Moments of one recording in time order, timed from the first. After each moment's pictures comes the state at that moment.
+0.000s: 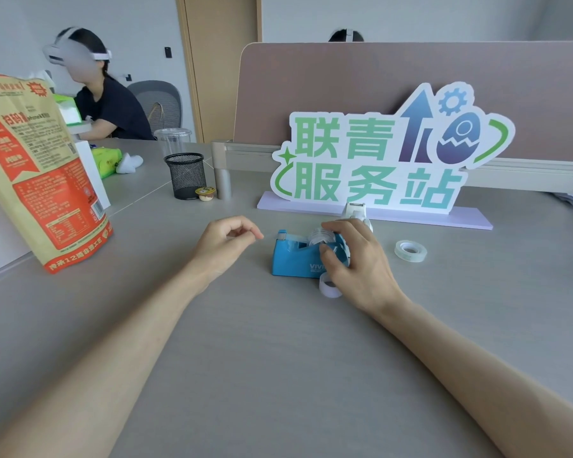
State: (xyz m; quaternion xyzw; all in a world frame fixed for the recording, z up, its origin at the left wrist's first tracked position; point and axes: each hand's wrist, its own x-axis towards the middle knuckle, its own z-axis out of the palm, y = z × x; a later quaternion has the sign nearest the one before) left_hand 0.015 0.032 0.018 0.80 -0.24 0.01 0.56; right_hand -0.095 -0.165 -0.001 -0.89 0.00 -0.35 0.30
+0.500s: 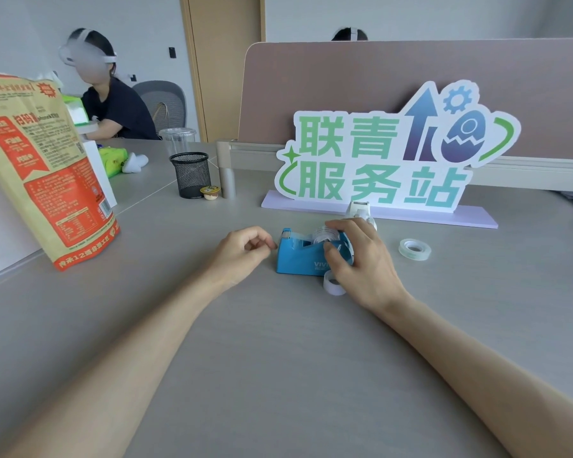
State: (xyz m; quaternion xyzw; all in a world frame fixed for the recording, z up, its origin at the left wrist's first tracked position) left_hand 0.010 0.025 0.003 0.82 -0.27 0.00 0.50; right_hand -0.095 -0.165 -0.001 -0.89 0.00 -0.35 0.29
